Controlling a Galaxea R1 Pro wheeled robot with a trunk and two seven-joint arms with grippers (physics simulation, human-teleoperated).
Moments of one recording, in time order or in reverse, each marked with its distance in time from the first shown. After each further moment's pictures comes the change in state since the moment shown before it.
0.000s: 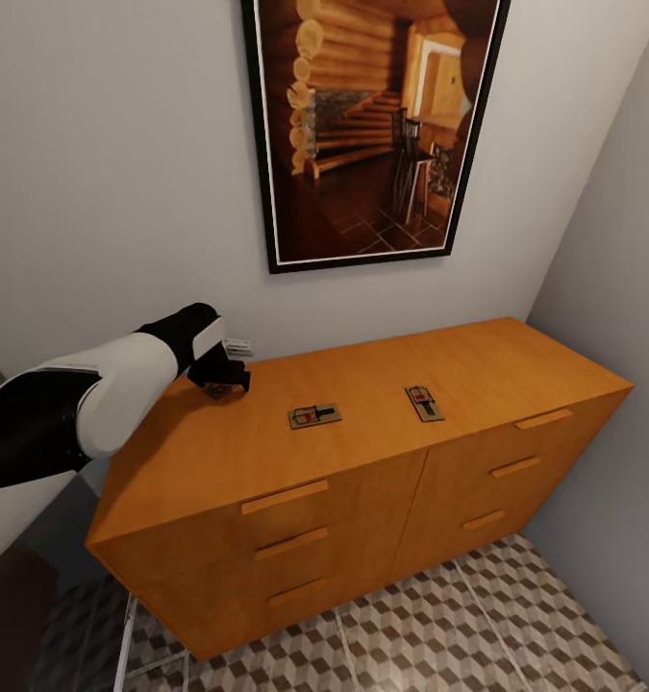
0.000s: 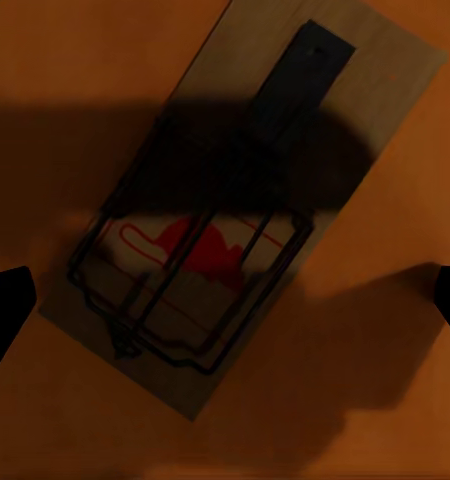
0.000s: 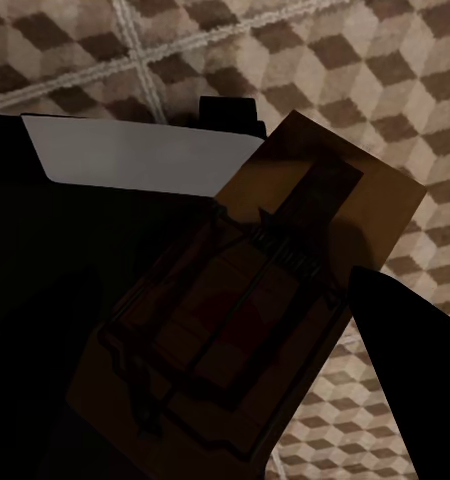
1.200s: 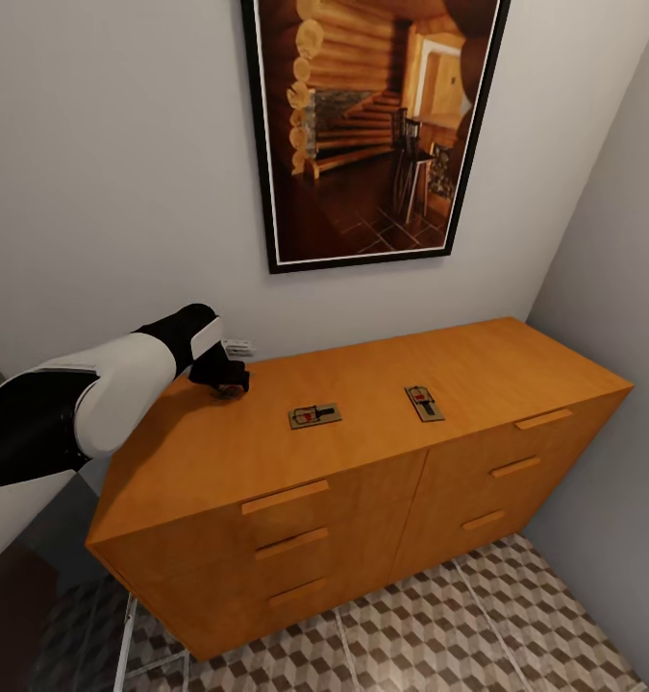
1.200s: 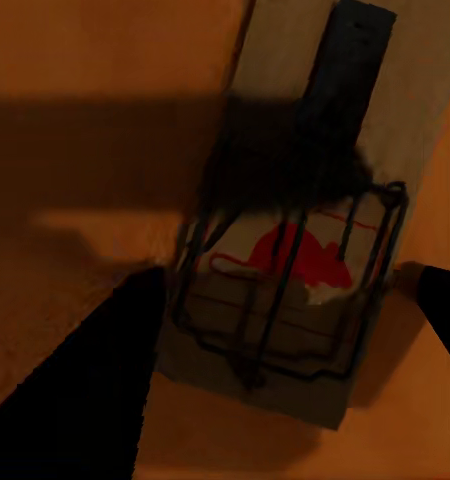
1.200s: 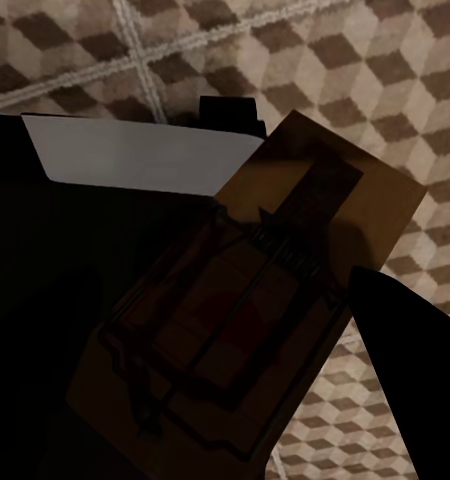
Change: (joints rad) left arm 0.001 0.005 0.017 0.003 0.015 -0.001 -0.003; right arm 0.000 0.000 0.000 0.000 0.000 0.000 0.000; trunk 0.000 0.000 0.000
